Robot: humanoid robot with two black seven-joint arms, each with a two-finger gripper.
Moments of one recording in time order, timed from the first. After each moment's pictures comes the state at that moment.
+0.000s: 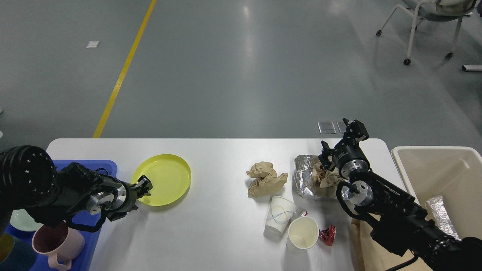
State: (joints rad) left arm -1.26 0.18 1.26 -0.88 -0.71 -0.10 -0.02; right arm 0.60 -0.14 0.71 0.65 -0.04 -0.06 0.36
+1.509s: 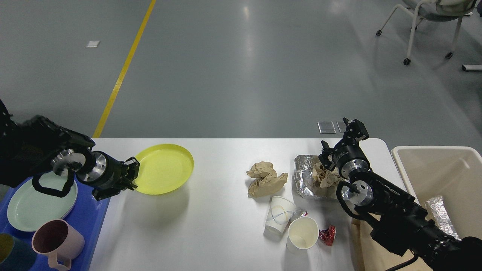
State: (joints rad) left arm -1.61 0.28 1.39 -1.12 -0.69 -0.37 0.03; right arm 0.60 -0.14 0.71 0.65 -0.04 -0.06 0.36
